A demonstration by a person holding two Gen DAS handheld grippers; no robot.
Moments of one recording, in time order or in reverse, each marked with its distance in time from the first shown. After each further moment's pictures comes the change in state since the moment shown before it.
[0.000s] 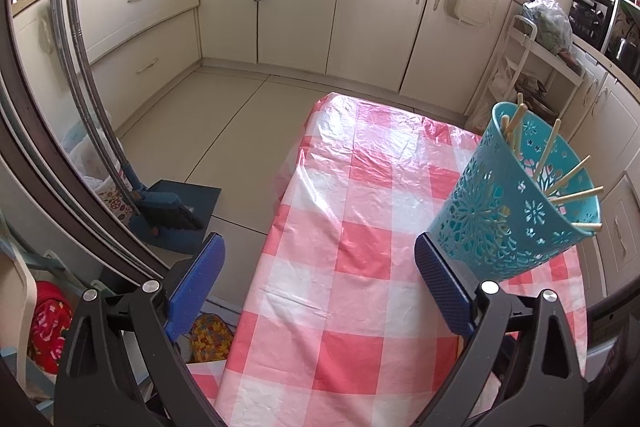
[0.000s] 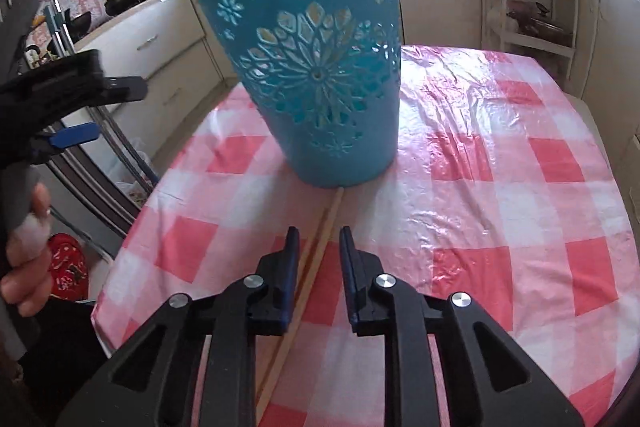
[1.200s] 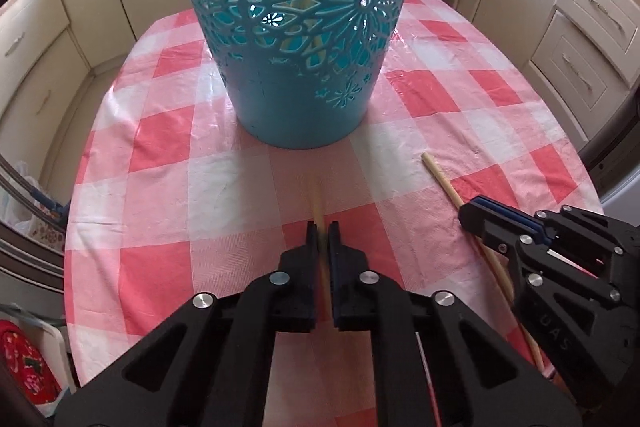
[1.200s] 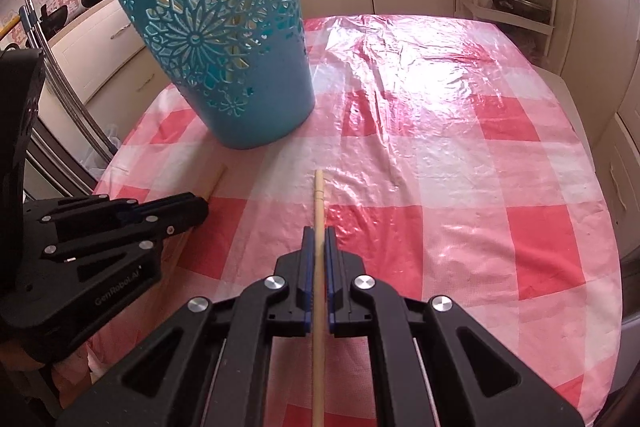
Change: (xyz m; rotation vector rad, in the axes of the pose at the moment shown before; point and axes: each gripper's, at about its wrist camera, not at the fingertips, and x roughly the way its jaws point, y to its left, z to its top) left arm 0.040 -0.124 -0.106 0.388 0.214 -0.204; right arm -0.011 -0.060 -0.026 0.018 0.056 -0.047
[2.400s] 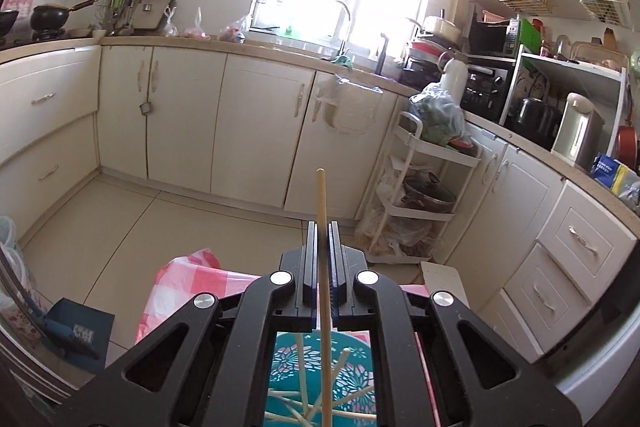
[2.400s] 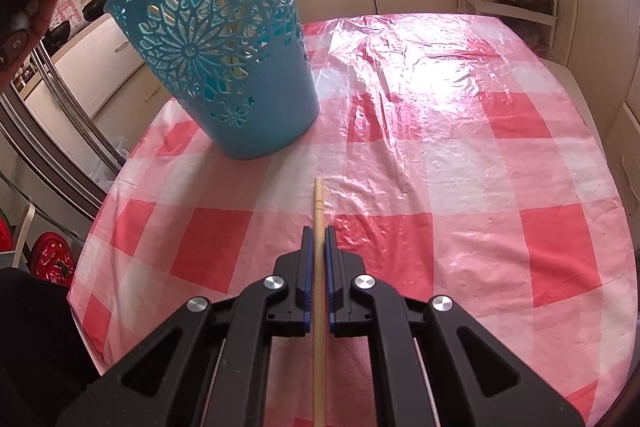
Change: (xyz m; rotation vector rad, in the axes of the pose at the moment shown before) left arm -0.130 0.047 0.196 -0.226 -0.638 -0.055; right arm 0.004 -0.006 0.004 0.044 -0.010 0.054
